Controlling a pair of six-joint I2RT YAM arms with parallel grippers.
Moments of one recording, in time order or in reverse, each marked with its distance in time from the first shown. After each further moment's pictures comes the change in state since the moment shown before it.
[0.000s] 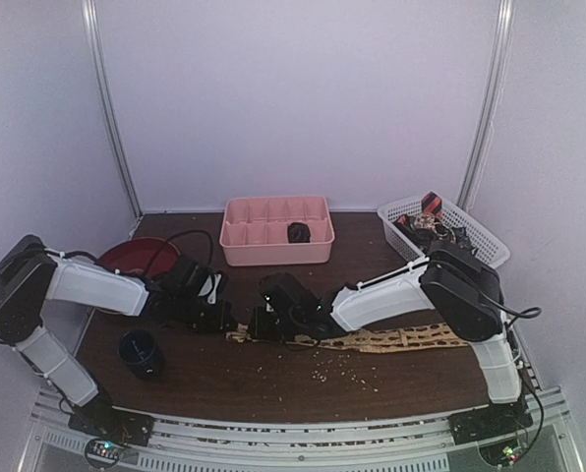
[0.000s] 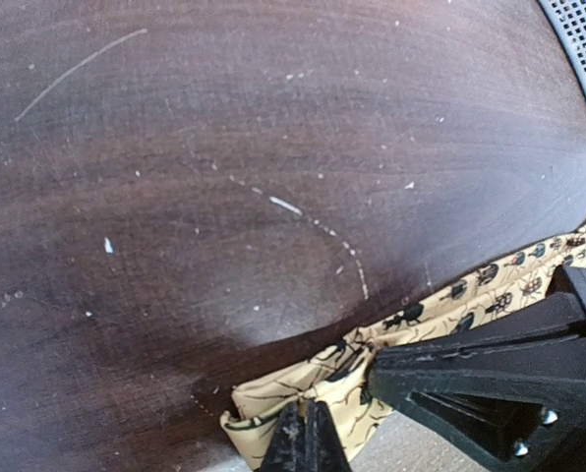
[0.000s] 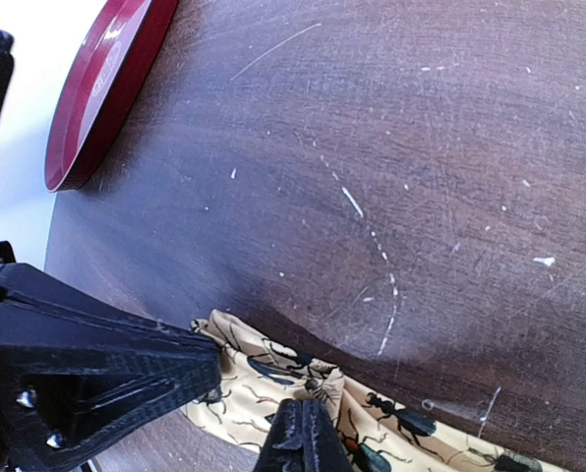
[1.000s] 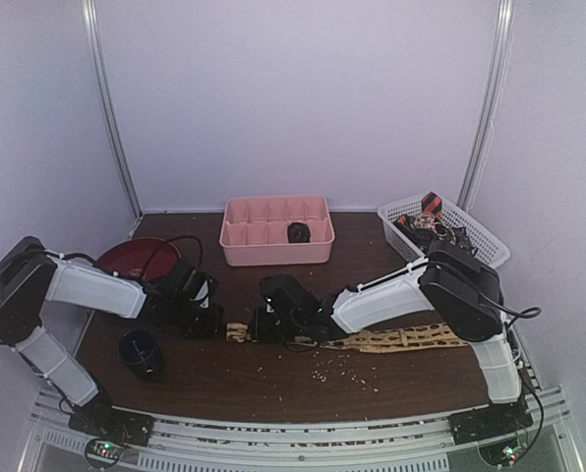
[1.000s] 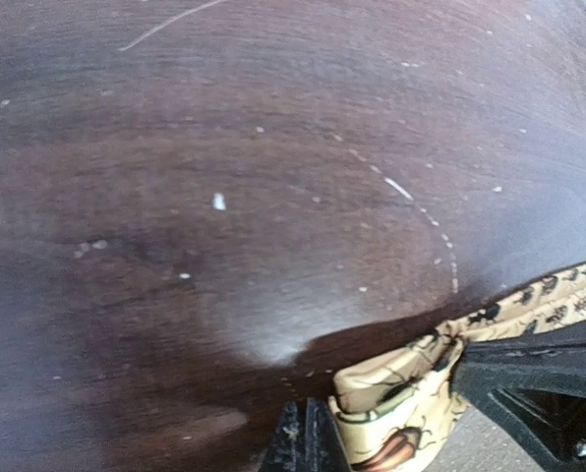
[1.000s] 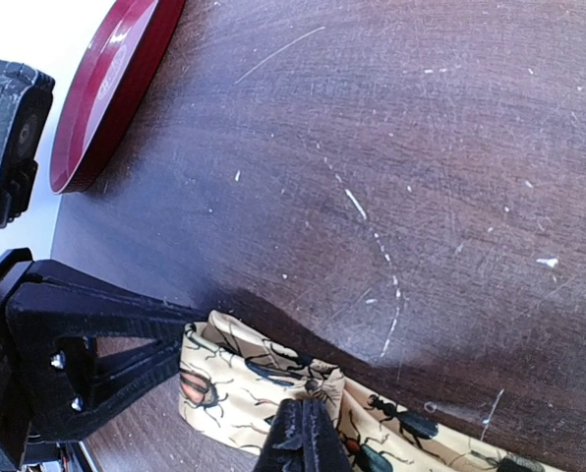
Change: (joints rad) left arm 0.020 -0.009 -0.036 -0.035 -0.077 -0.056; right arm 0.006 0.002 -0.019 0.040 0.000 0.003
